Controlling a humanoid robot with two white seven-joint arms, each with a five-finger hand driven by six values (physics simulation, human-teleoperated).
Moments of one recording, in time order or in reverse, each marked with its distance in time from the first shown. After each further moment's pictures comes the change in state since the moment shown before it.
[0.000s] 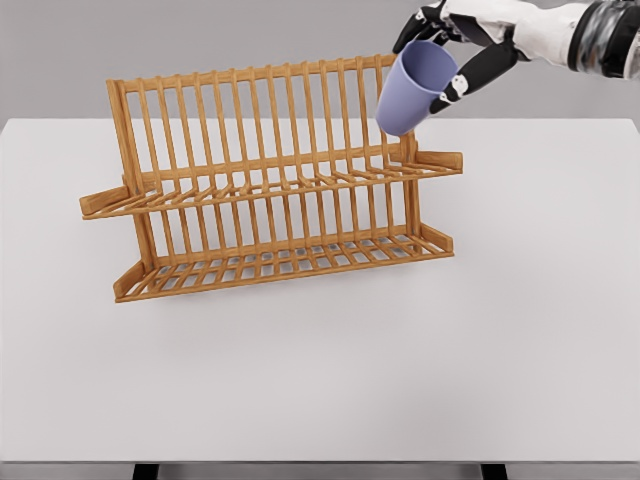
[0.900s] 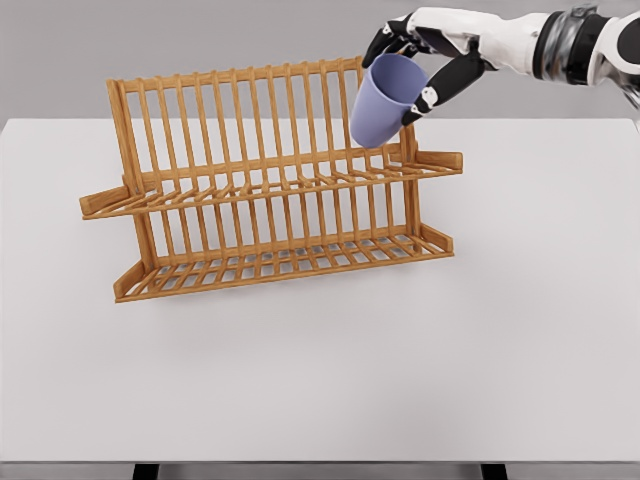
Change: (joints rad) left arm 0.000 0.000 0.000 0.000 0.000 0.000 0.000; right arm 0.003 0.051 0.010 -0.037 0.016 0.040 0.000
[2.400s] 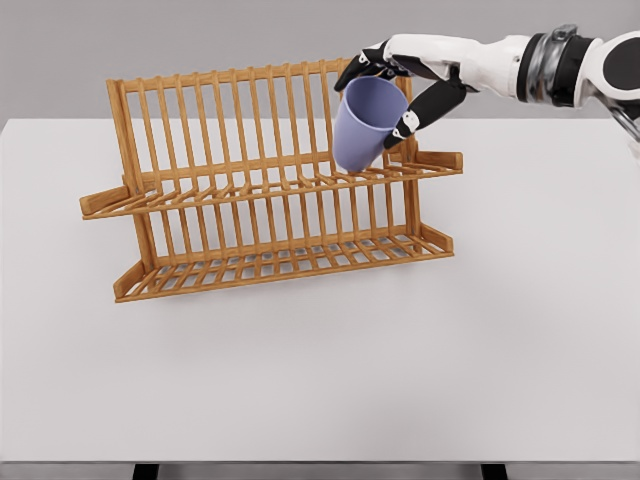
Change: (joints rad) left arm 0.000 0.000 0.000 0.000 0.000 0.000 0.000; right arm 0.029 -0.025 0.016 -0.136 -0.002 0.004 -0.002
